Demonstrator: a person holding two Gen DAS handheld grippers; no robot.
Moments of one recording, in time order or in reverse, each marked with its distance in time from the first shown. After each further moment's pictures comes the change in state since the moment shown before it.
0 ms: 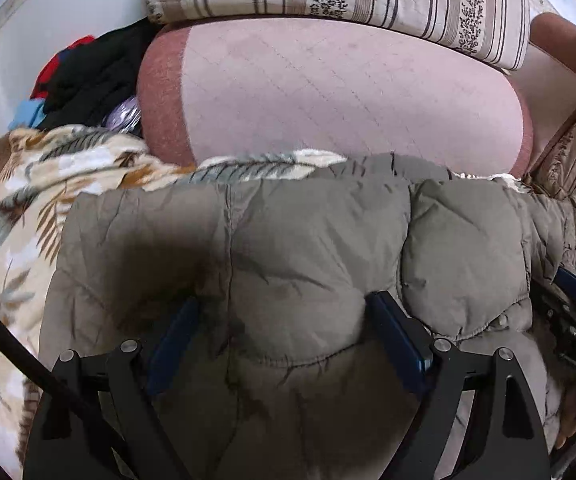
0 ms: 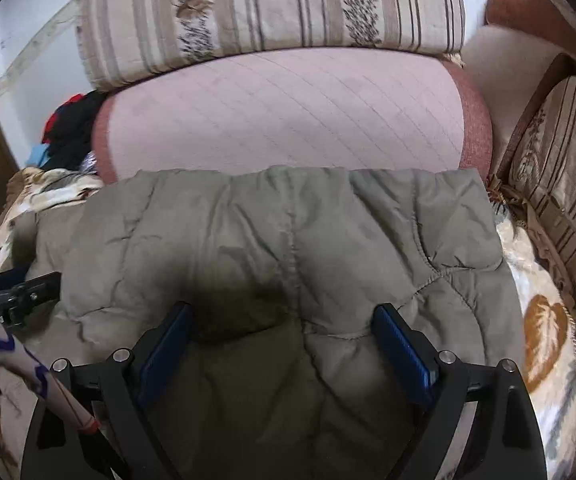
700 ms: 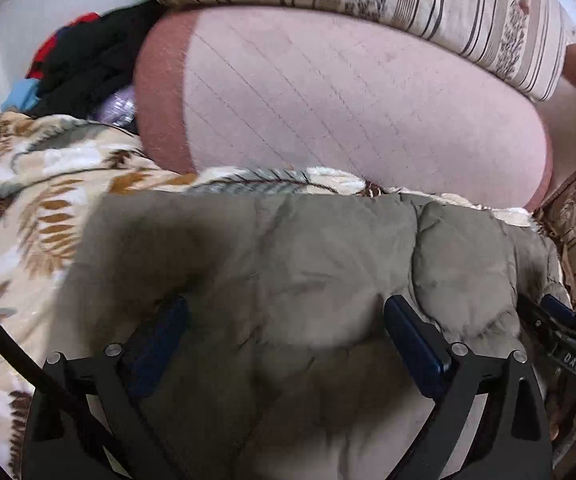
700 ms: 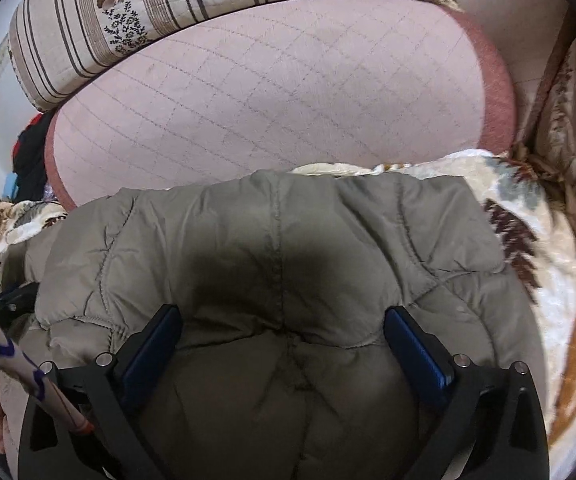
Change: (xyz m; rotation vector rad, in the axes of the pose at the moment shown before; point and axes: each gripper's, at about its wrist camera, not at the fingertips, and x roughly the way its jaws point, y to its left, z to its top) left arm 0.016 0.027 0.041 -0.096 0.033 -0.014; right arm 0.052 -0.023 0.037 0.087 0.073 -0.010
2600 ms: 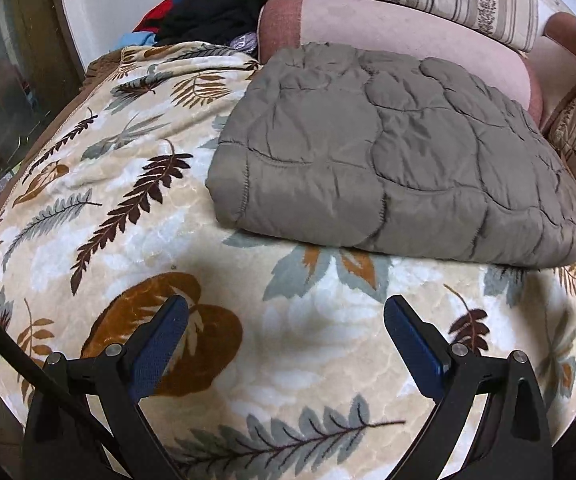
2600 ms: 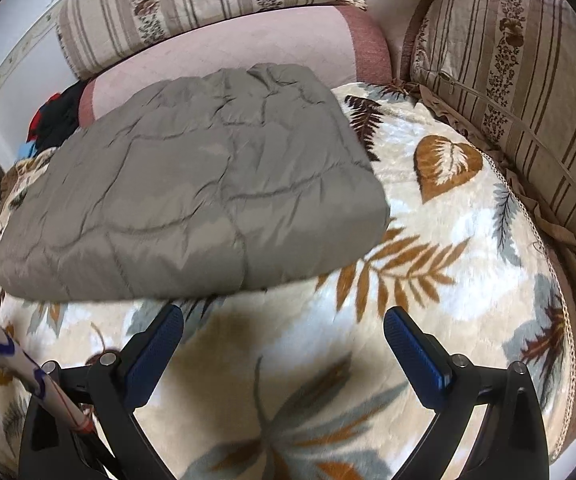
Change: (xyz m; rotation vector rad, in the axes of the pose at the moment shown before) left arm -0.154 0.035 -0.247 -0.041 0.027 0.170; right arm -0.169 -0.057 -0.211 0.082 -0.010 -0.066
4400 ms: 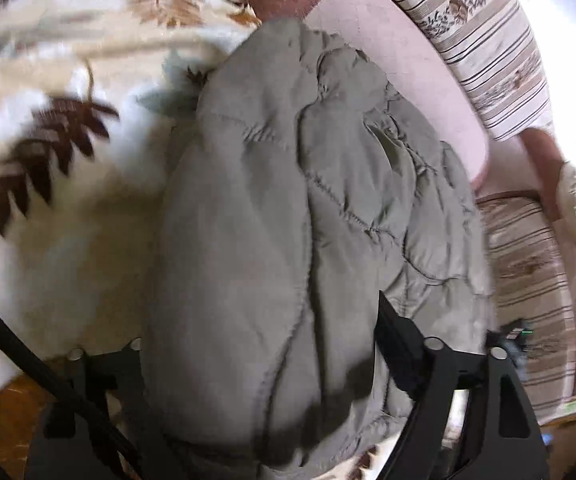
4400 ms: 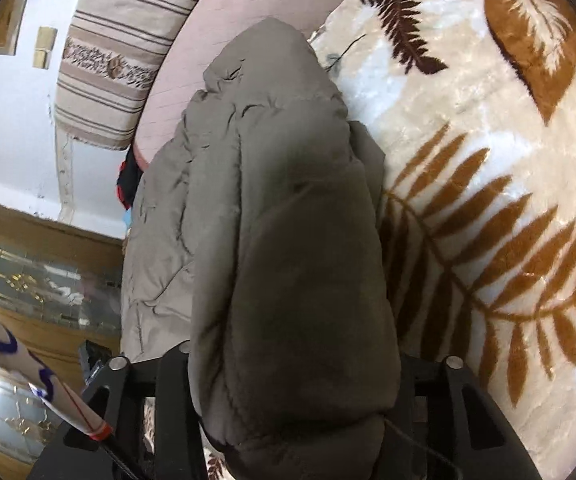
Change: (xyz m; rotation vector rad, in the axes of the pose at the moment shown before) left arm 0.098 0.069 0.075 -0.278 0.191 -0.518; right arm 0.099 -0.064 0.039 0.371 0.223 0.601
